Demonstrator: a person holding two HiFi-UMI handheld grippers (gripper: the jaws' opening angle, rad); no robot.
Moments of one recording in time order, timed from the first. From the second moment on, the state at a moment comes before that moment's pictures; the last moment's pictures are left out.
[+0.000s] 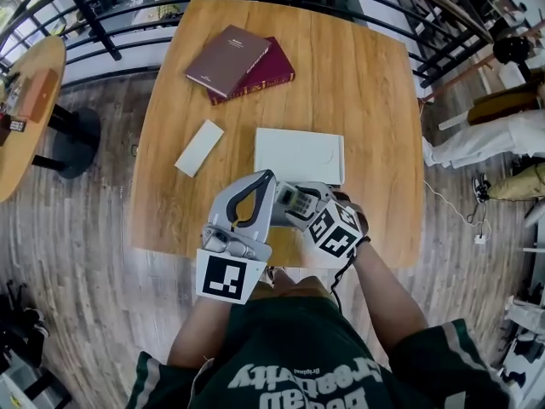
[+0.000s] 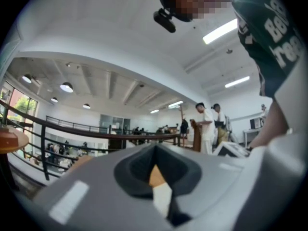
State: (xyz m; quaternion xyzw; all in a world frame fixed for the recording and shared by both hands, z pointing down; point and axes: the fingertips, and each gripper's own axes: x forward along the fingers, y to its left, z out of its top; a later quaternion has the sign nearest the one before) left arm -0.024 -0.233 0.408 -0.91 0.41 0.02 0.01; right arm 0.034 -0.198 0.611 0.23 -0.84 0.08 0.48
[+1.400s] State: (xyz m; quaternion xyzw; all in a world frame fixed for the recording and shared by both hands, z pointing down) left arm -0.047 -0.254 0.439 -0.91 0.41 -0.02 -0.01; right arm 0.045 -0.191 0.721 0.18 -0.78 0.13 0.59
